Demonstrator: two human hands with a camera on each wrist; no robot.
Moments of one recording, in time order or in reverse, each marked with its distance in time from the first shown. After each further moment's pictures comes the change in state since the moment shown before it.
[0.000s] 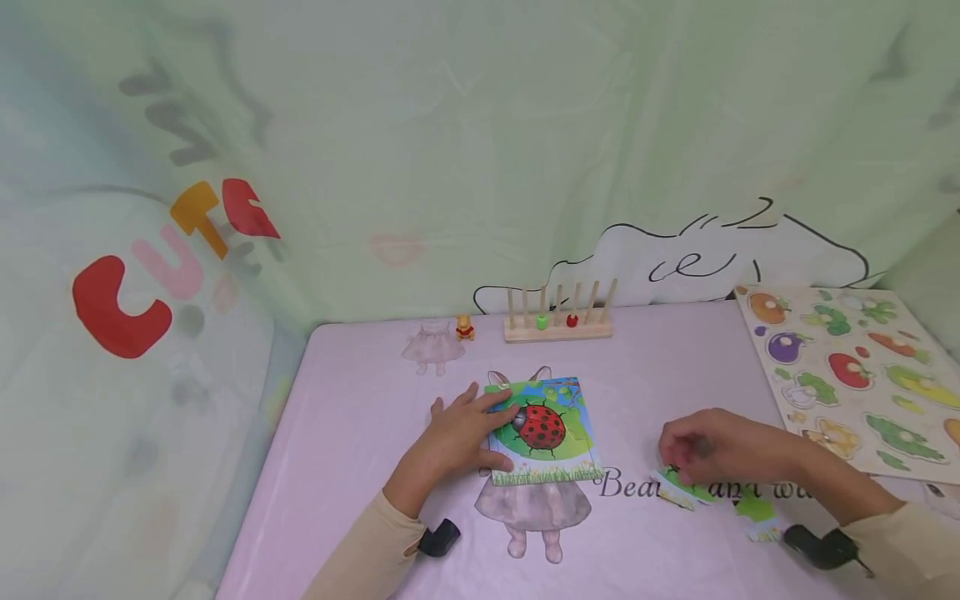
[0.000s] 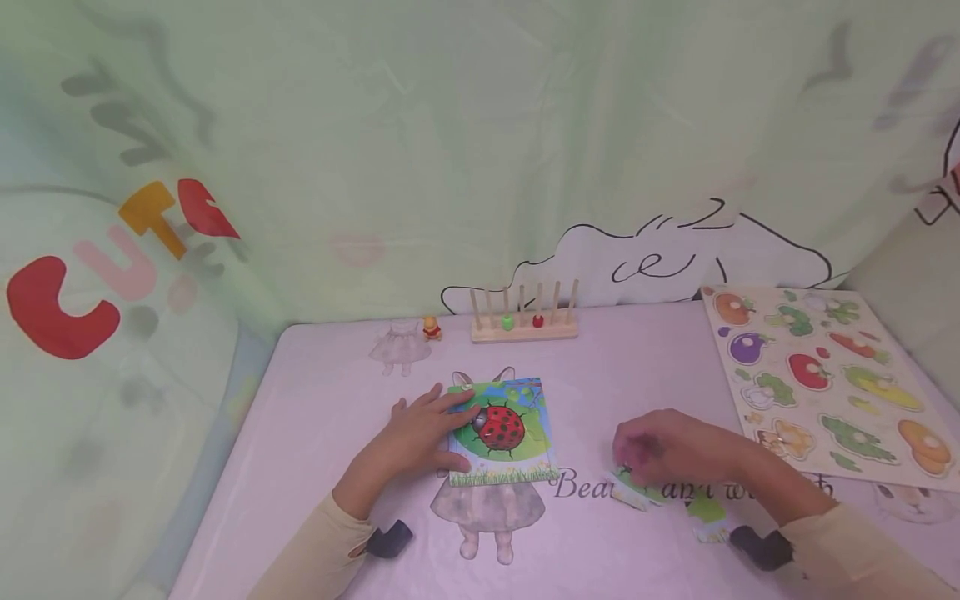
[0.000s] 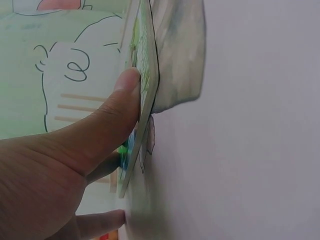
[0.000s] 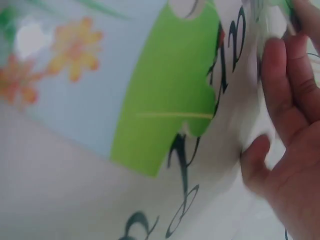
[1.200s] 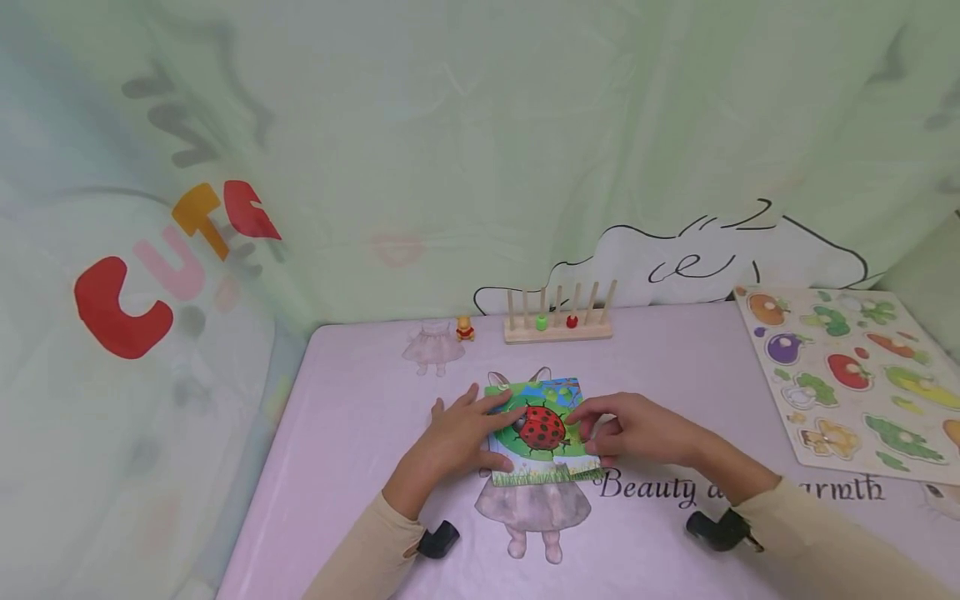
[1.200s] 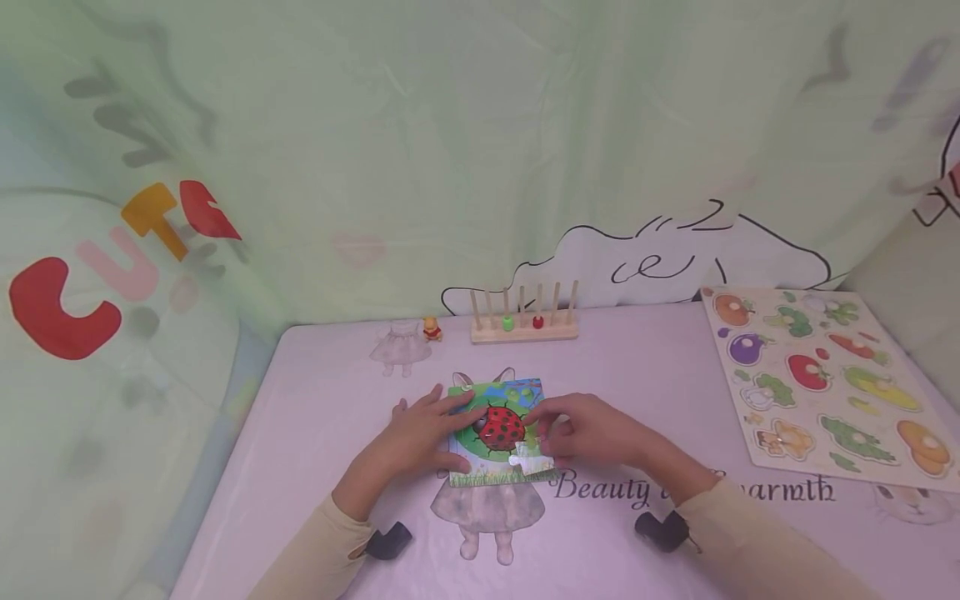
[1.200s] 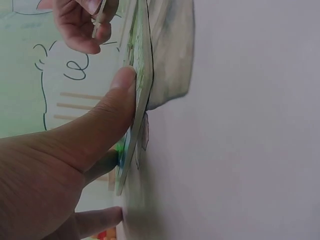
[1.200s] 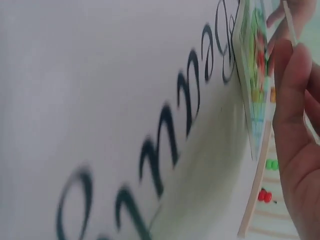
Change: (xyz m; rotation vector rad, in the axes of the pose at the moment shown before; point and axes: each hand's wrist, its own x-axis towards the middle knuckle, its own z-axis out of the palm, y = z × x) left_hand -0.002 0.000 0.000 -0.003 -0.003 0.005; right_hand 0.083 -0.049 0.029 0.248 0.072 0.127
